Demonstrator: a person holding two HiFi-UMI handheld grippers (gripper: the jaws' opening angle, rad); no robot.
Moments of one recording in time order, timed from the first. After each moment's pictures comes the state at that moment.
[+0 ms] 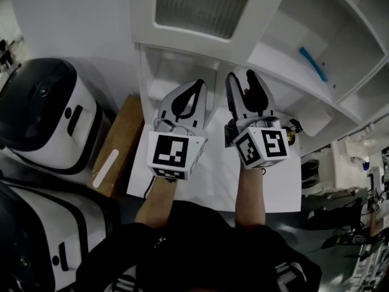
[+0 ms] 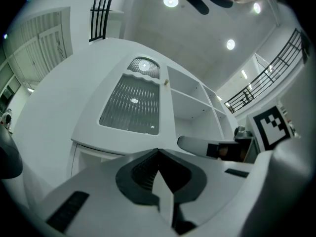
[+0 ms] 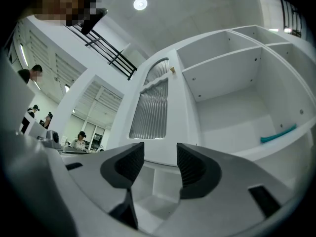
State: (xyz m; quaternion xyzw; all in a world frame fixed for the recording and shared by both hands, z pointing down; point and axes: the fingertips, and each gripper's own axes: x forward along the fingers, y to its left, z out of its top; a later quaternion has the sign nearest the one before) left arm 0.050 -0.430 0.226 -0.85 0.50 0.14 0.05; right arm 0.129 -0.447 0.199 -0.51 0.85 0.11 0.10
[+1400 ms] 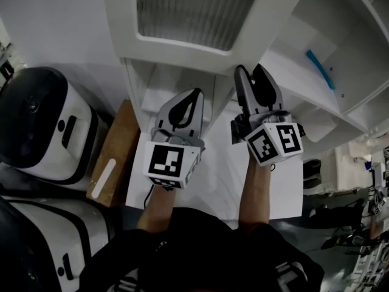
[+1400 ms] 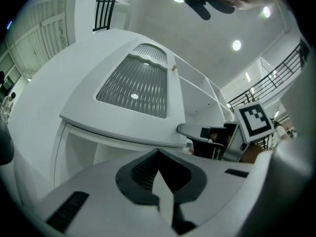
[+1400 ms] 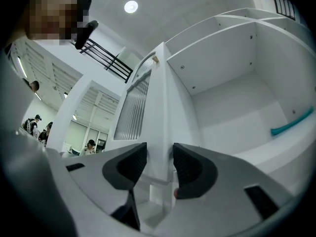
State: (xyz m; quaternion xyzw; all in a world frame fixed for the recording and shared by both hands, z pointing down) left arm 0.062 -0.484 0.250 -0.86 0.49 0.14 0.01; right arm 0.151 -0.513 0.188 -0.48 0.86 0.08 0.13
